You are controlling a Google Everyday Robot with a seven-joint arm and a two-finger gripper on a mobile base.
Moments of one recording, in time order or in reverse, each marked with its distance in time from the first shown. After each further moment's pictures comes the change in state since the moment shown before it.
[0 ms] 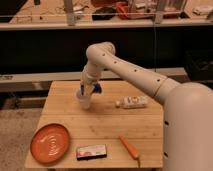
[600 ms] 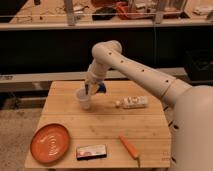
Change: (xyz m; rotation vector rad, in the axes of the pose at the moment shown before) arm 0.006 0.010 -0.013 0.001 0.005 0.006
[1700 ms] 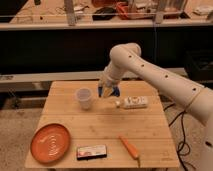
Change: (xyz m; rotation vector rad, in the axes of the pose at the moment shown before) arm 0.056 0.042 -0.052 0.029 0.016 0.082
